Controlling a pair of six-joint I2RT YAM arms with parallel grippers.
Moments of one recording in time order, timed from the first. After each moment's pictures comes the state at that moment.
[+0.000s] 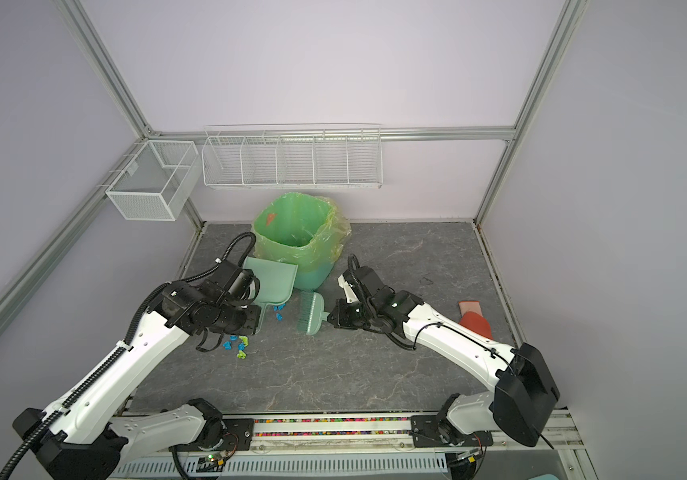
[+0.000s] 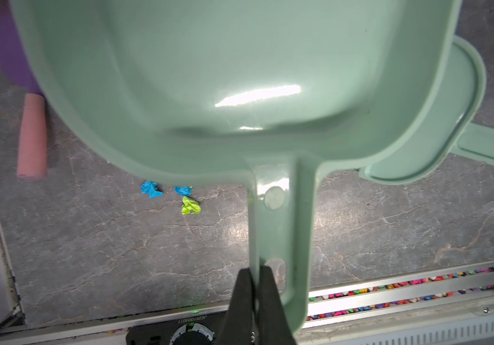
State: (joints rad) left arm -0.61 1.15 1.23 -1.28 -0.07 -0.42; right arm 0.81 1.40 1.07 -0.48 -0.33 0.79
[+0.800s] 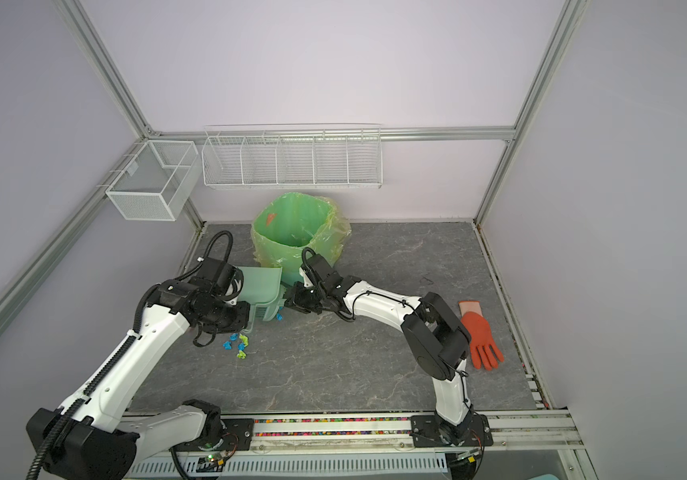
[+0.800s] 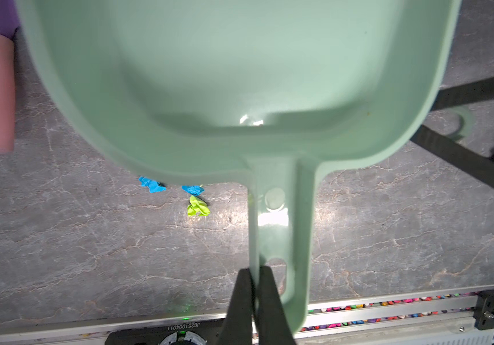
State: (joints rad) left arm -0.34 1.18 1.14 -1.22 0.06 -0.33; right arm 0.86 1.95 1.42 -0.19 -0.43 1.03
